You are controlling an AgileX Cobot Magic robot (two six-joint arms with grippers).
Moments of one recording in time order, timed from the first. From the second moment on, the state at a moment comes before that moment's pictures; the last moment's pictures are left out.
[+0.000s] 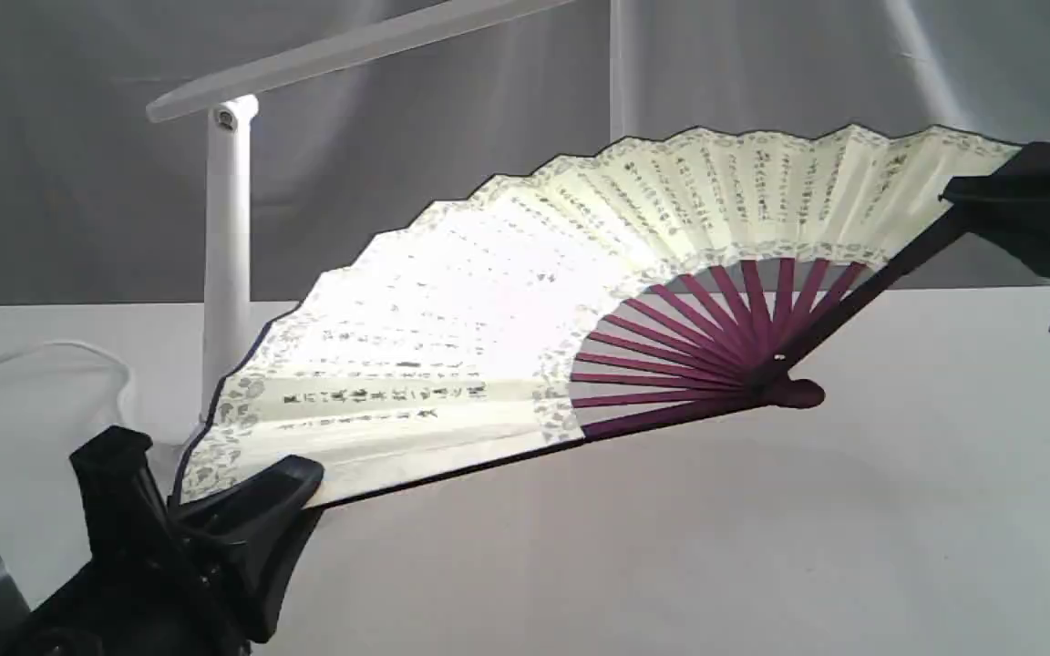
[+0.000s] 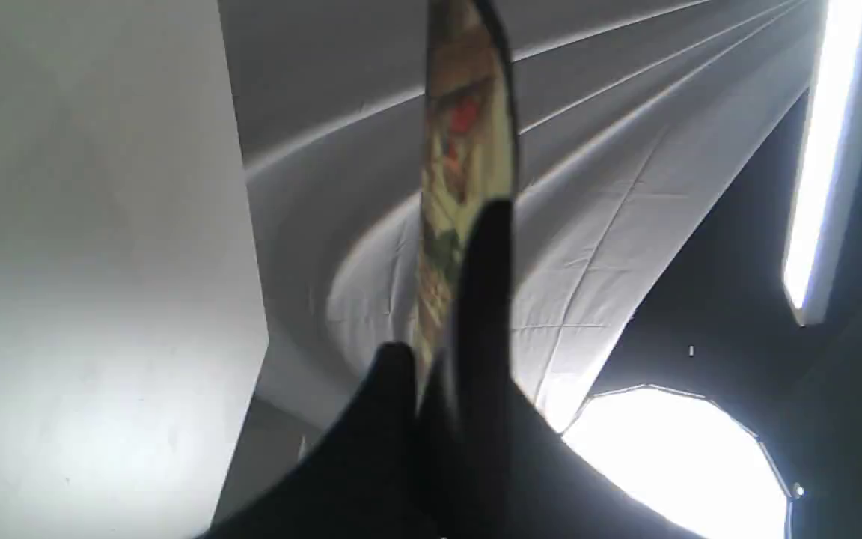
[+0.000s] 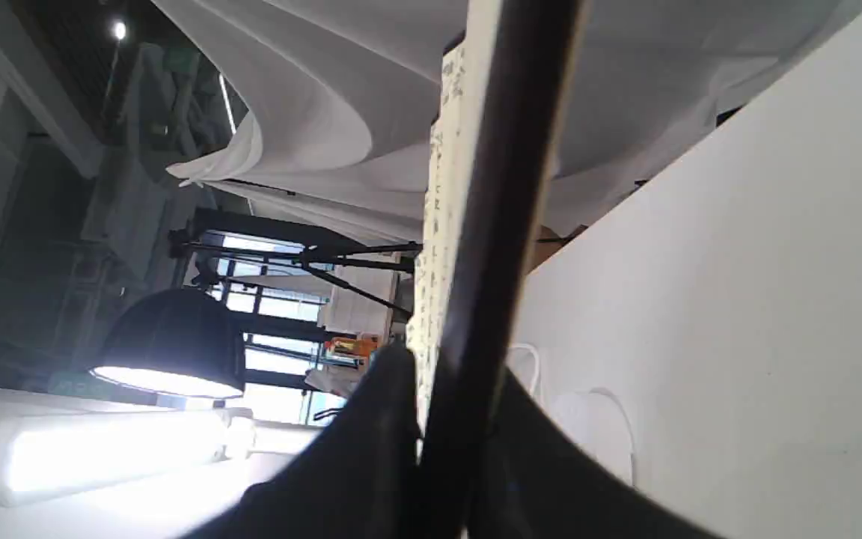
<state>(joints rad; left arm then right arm) -0.81 1.54 -0.26 -0.40 -1.16 -1.58 -0.44 2.07 -1.41 1.64 1.31 -0.81</state>
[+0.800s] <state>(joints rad) -0.81 1.41 -0.25 -0.42 -1.15 -1.71 -0.44 1.83 -1.41 1.67 1.30 -0.74</state>
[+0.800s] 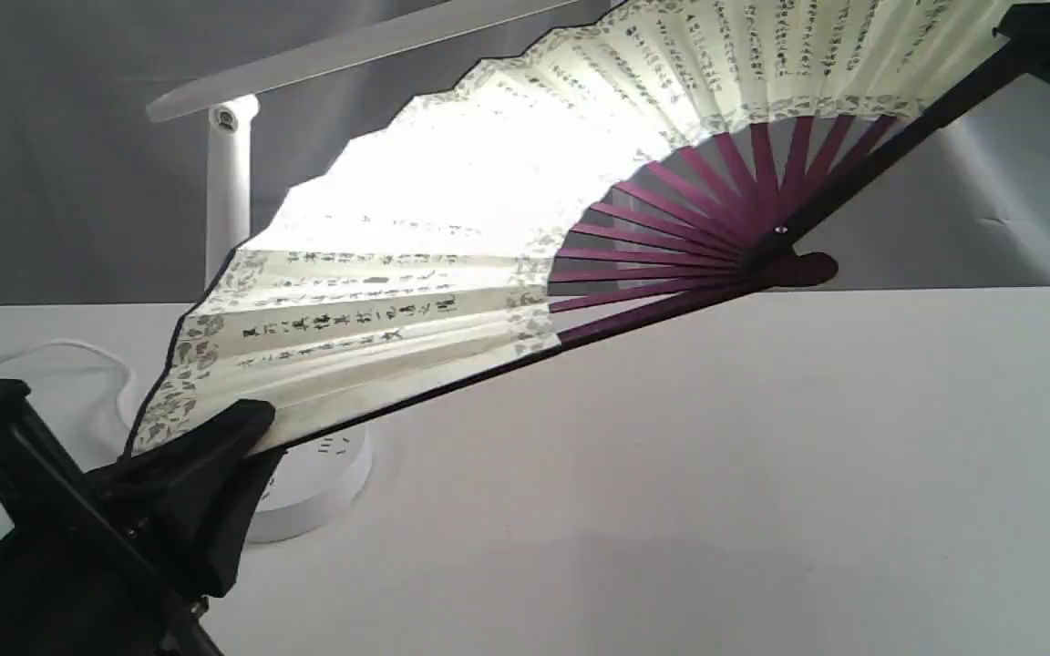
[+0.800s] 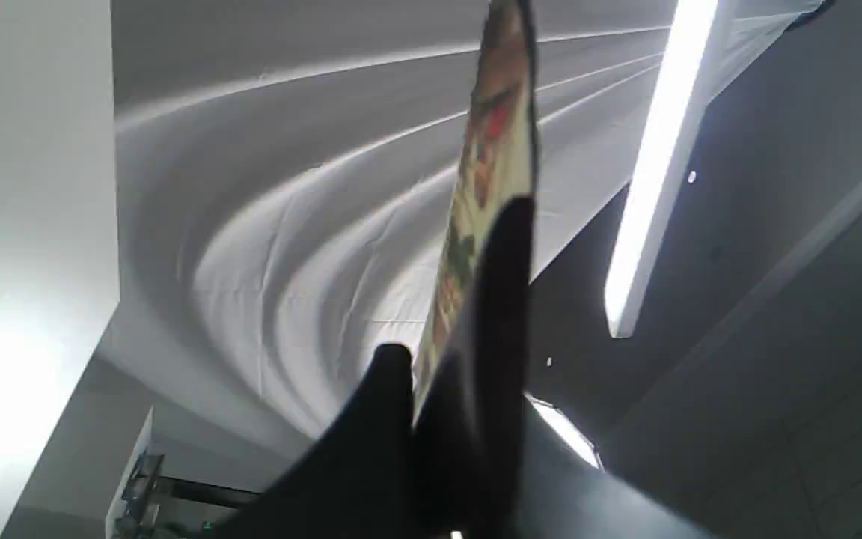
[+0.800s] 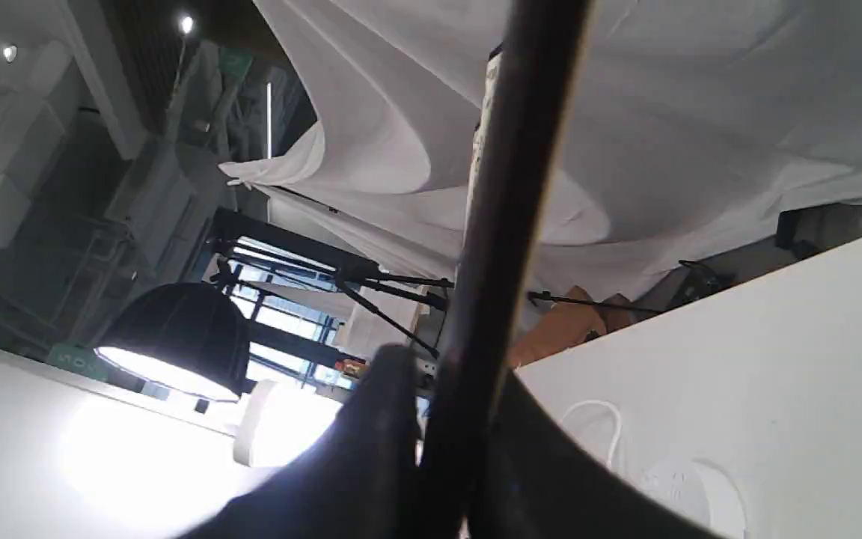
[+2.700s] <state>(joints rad) -0.82 1.32 -0.24 -0.50 -1.12 -1.71 -0.39 1.83 -1.41 1.74 1.28 -0.73</state>
